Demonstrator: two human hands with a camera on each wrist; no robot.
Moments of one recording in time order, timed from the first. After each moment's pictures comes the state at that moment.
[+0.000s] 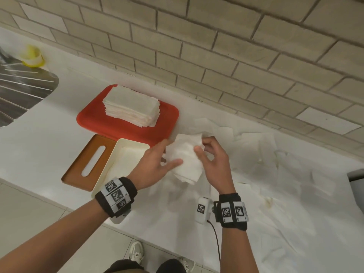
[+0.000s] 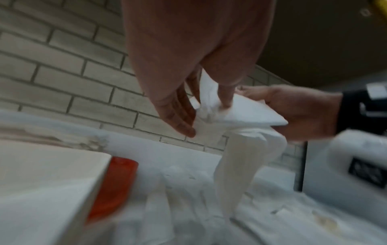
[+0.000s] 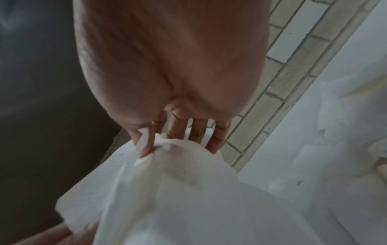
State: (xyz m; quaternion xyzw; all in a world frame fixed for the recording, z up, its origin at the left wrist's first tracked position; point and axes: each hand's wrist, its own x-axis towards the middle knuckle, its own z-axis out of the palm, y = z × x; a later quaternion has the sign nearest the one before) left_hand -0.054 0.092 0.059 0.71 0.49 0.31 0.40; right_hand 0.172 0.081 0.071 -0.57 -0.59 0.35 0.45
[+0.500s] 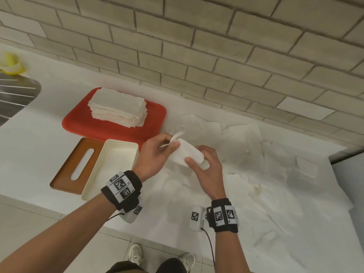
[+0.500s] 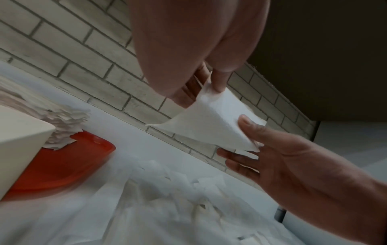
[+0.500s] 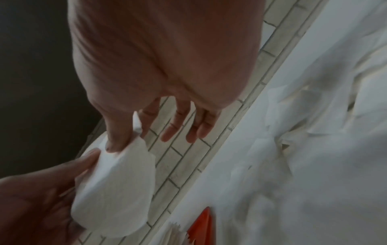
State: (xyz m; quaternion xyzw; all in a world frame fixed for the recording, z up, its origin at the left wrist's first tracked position) left_hand -0.012 0.093 0.072 0.62 0.45 0.43 0.49; right_hand 0.187 0.032 0.052 -0.62 -0.53 0.32 0.48
